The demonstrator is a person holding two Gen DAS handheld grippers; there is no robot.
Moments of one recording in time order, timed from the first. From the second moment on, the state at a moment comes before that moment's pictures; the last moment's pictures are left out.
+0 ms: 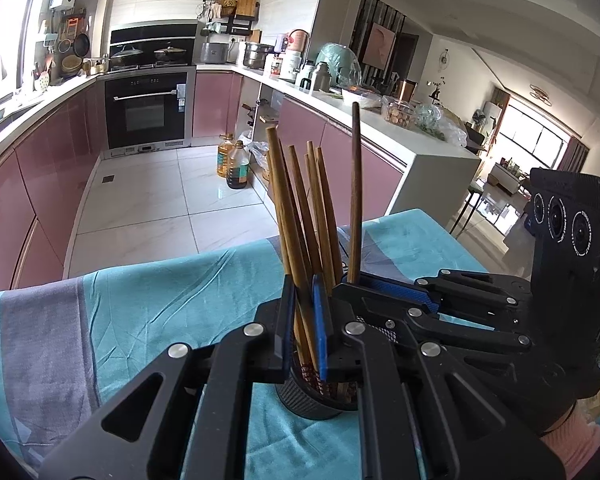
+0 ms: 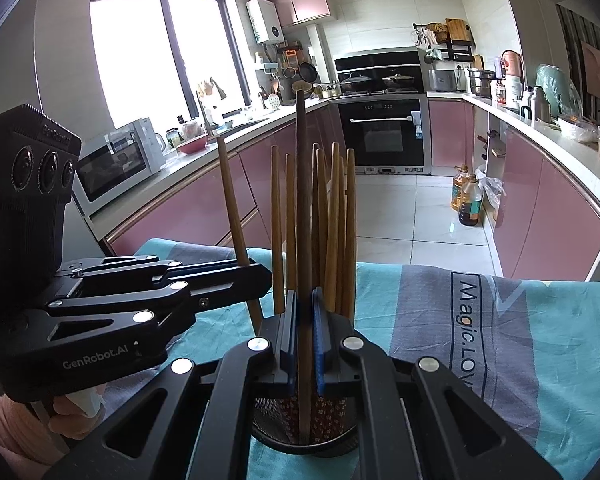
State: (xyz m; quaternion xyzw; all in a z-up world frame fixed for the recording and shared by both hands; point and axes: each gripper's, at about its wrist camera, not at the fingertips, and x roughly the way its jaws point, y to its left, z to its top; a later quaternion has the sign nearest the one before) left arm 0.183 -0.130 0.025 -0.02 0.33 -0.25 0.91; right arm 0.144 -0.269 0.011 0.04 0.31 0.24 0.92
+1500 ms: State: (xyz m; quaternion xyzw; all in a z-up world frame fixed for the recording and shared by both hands) left arm 0.066 -0.035 0.023 -0.01 0.19 -0.09 0.98; right arm 0.076 -0.268 0.007 0.04 0.24 0.18 0.95
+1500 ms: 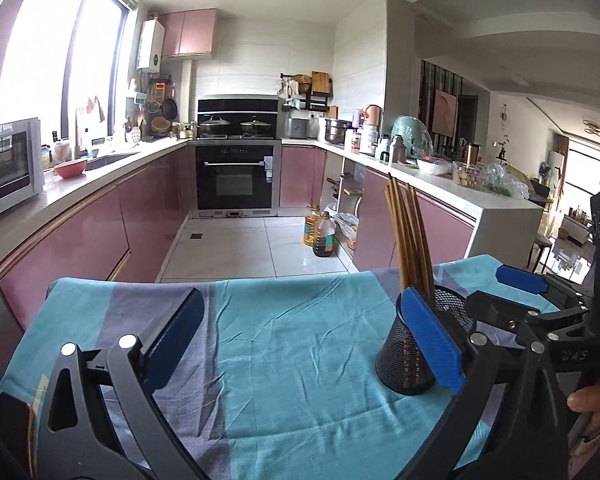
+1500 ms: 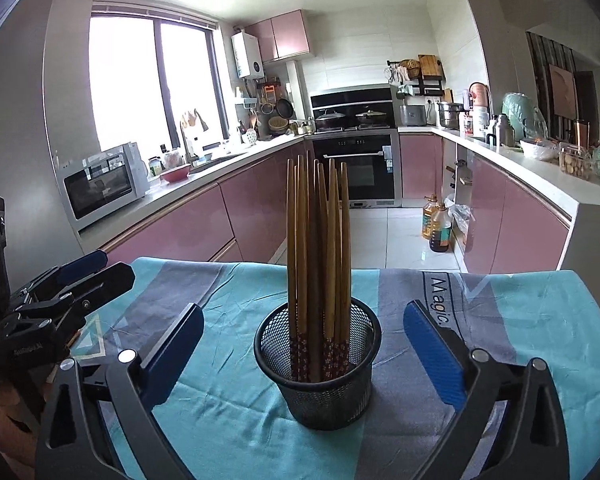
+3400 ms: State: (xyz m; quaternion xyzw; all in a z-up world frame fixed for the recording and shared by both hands) left arm -0.023 -0.006 0.029 -0.01 0.11 0.00 0.99; right arm -0.007 -0.245 0.007 0.00 0.12 0.08 0.99
